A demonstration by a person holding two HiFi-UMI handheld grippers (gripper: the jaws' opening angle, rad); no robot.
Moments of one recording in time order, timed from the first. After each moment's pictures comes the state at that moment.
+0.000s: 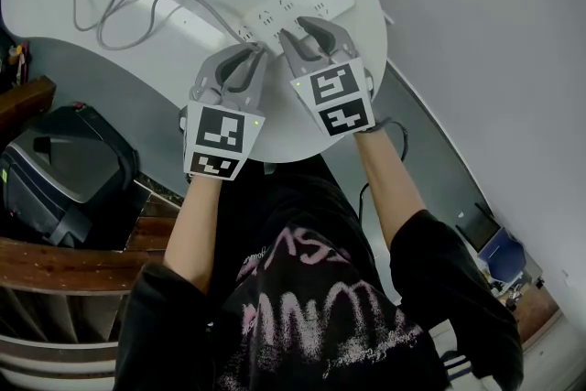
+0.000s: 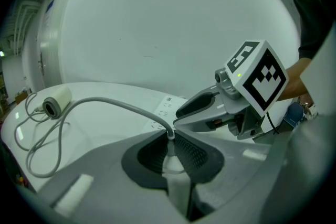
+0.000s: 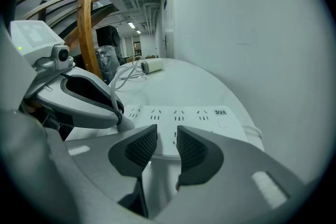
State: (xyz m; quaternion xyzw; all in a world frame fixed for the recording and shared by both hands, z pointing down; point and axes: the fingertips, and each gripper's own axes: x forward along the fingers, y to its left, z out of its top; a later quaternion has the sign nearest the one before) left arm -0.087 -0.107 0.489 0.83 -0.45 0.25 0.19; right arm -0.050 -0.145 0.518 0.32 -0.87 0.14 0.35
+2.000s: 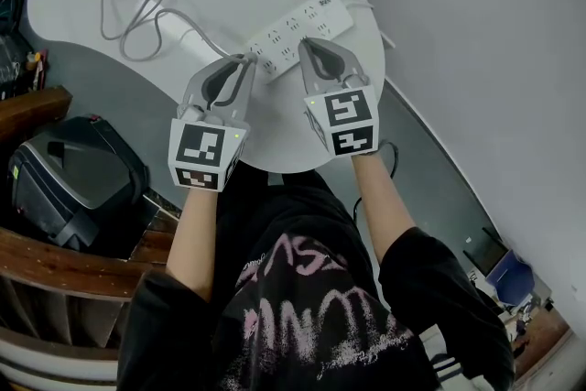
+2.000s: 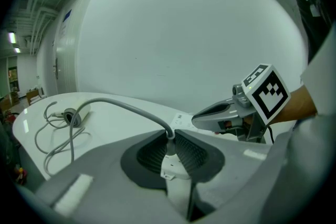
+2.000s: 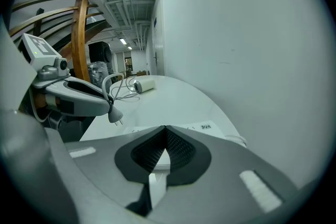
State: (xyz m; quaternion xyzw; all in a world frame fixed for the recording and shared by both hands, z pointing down) left arm -0.124 -0.108 0.439 0.82 -0.51 0.19 0.17; right arm -0.041 -0.148 0.472 0.38 -0.87 0.14 0.27
